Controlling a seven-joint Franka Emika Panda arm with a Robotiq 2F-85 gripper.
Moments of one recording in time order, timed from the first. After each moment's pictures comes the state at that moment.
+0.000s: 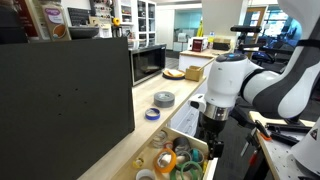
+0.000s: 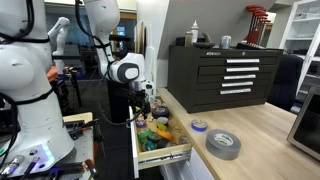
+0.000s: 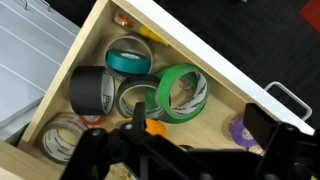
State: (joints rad) arm 0.02 0.16 0.16 -2.75 -0.29 2.94 0.05
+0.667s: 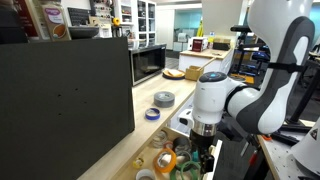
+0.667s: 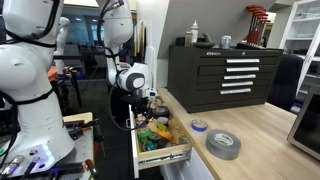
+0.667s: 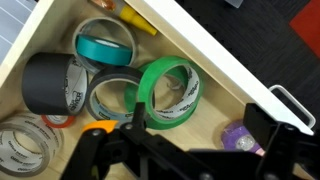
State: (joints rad) arm 0.04 0.38 0.15 -2.60 -0.33 2.97 0.02
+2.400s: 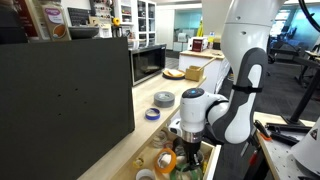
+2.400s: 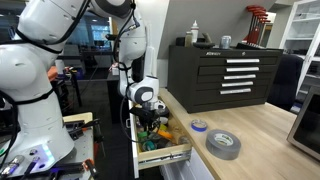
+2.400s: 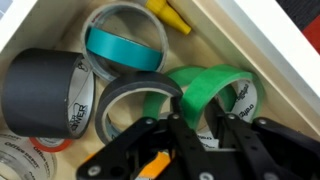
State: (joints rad) arm 0.05 0.62 0.07 -2.42 -0.27 2.97 -0.14
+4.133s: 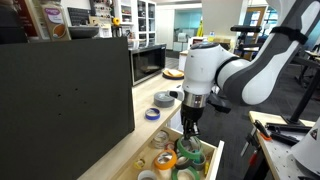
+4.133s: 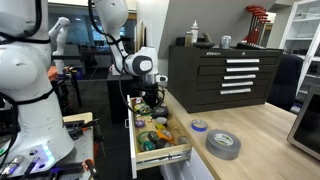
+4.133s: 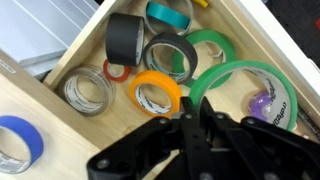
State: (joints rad) arm 0.07 0.19 0.09 -2.55 -0.27 2.78 -0.15
